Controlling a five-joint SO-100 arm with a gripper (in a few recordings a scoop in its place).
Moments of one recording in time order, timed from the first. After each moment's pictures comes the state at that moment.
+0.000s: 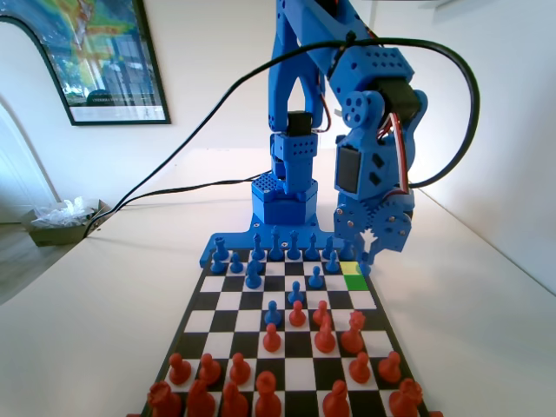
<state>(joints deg) -24.6 86.1 125.4 44.8 -40.8</state>
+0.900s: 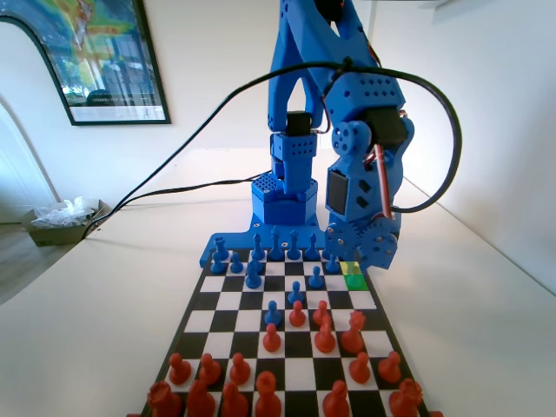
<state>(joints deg) -24.1 82.1 127.3 39.3 -41.8</state>
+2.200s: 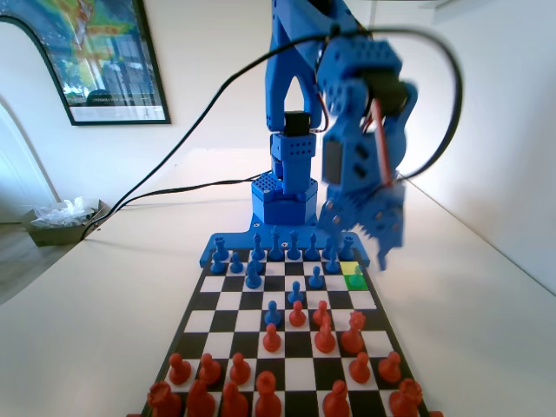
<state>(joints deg) -21.0 99.8 116.4 62.6 -43.4</state>
